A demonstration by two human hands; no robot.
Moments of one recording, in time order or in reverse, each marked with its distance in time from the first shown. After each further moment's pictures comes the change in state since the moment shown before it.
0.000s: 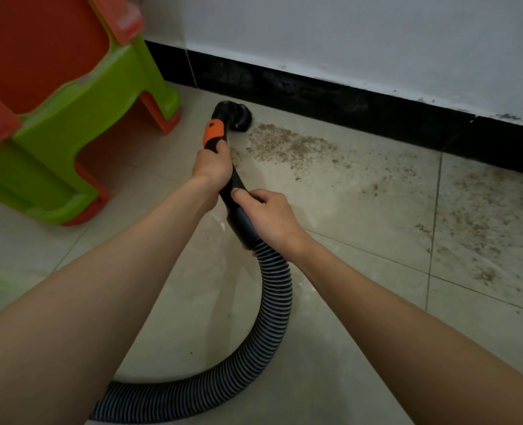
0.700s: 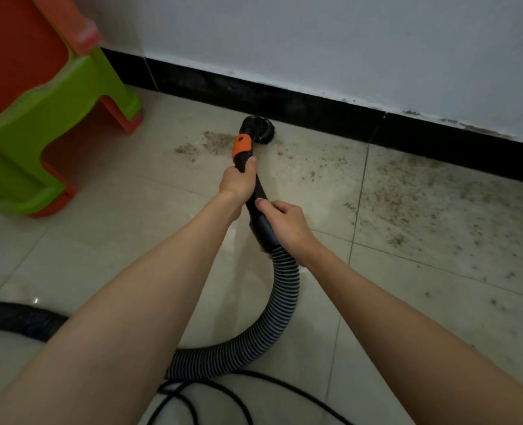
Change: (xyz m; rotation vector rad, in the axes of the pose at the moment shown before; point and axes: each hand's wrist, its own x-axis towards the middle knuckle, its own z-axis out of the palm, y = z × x) left_hand -0.101 0.010 0.083 -0.112 -0.230 0.036; right_hand -0.069 0.038 -0.087 0.046 0.191 0.080
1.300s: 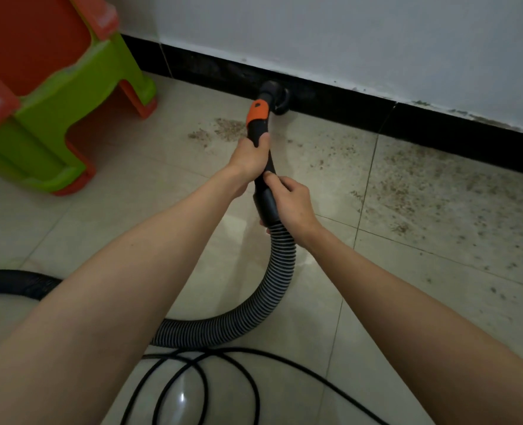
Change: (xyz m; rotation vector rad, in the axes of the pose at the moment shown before) left_hand -0.025 0.019 -0.011 0.085 -0.046 0.137; right_hand -0.018 -0.013 0.008 0.087 0.062 -0.075
